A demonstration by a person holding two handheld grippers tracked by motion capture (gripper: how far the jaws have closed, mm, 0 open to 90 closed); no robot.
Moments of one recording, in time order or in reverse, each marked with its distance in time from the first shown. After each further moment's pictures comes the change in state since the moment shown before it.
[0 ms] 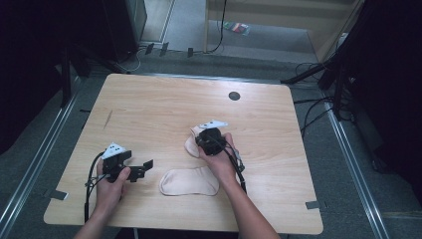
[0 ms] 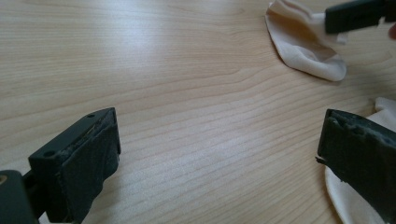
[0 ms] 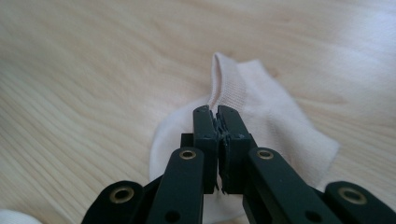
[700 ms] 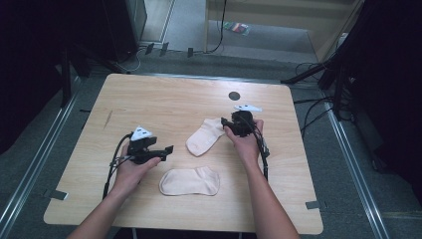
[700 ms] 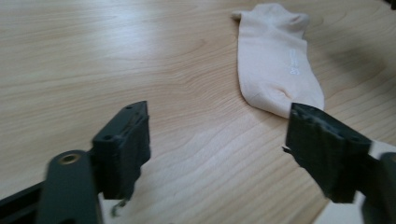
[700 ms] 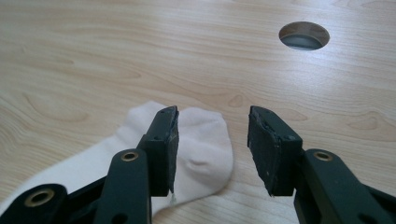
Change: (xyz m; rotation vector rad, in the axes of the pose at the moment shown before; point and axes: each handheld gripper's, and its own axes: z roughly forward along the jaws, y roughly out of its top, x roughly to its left) left arm -0.048 0.049 0.058 0.062 0.012 0.153; right arm -0.096 0.015 -0.009 -0.115 -0.168 0.113
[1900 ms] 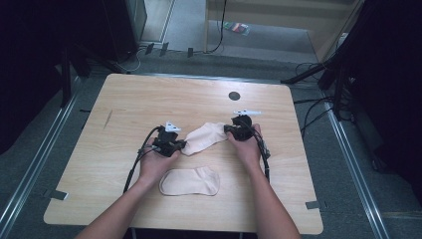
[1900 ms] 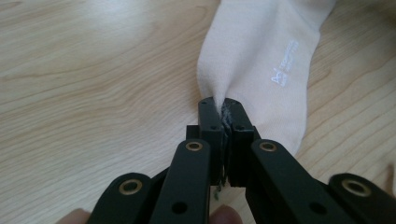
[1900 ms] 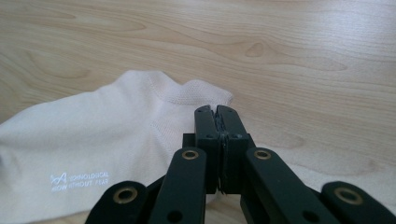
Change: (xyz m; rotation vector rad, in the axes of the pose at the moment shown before) left arm -0.021 0.023 0.047 0.159 -0.019 0.052; right arm -0.009 -0.017 0.010 0.126 0.105 0.048
